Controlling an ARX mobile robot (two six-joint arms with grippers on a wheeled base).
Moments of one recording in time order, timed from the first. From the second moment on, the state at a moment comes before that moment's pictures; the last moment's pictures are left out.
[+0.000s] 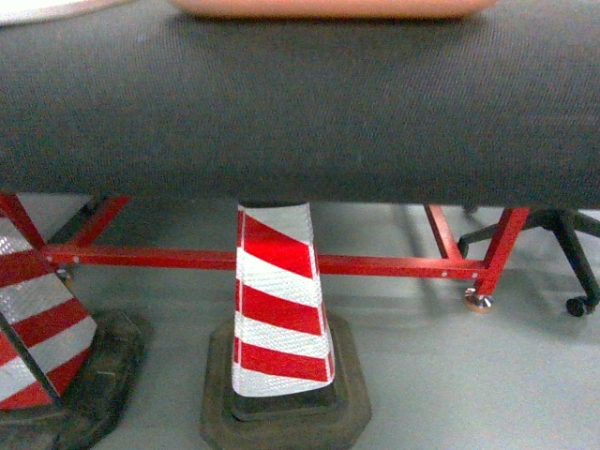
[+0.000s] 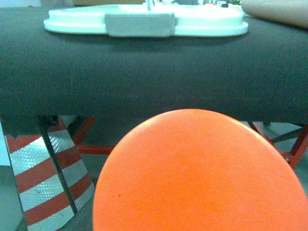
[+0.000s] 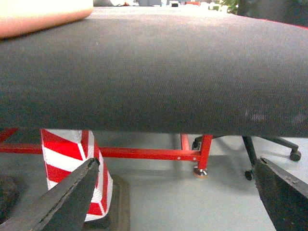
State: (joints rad) left arm 0.00 0.01 0.01 -0.01 0.00 0.00; right arm 0.00 0.00 0.01 -0.01 0.00 0.00
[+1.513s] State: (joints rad) left arm 0.00 0.01 0.01 -0.01 0.00 0.00; right arm 0.00 0.00 0.01 -0.01 0.00 0.00
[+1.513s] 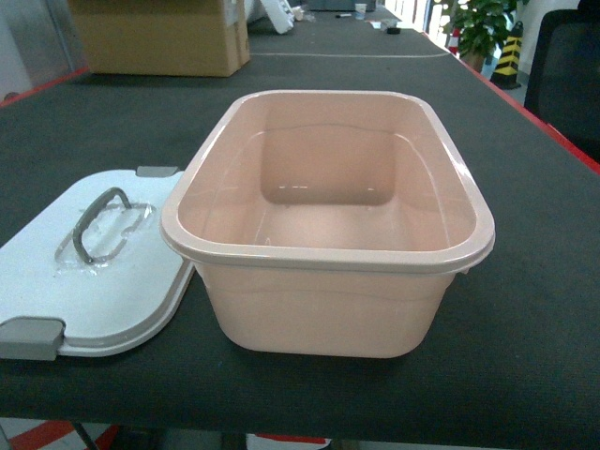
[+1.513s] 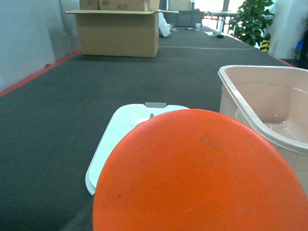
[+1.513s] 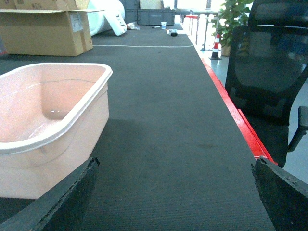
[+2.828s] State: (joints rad) left arm -0.52 1.90 1.11 0.69 -0.22 -0.07; right arm 0.00 0.00 0.01 0.00 0.00 0.00
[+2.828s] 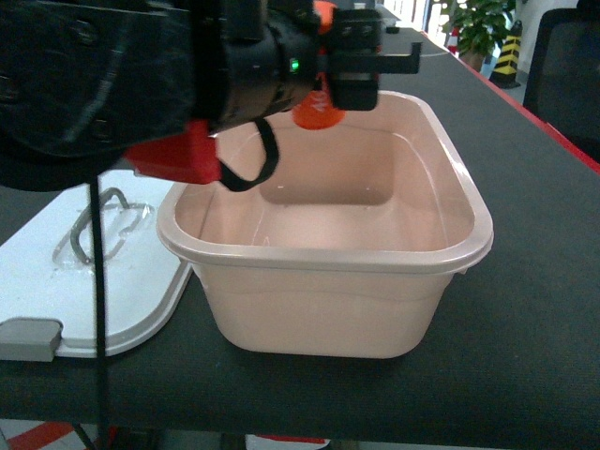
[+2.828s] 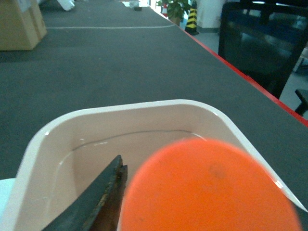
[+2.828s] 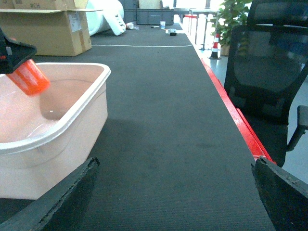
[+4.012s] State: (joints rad) left arm -0.02 1.83 0.90 0.79 -0.07 -0.01; right arm 0.00 0.00 0.01 -0.01 0.00 0.00
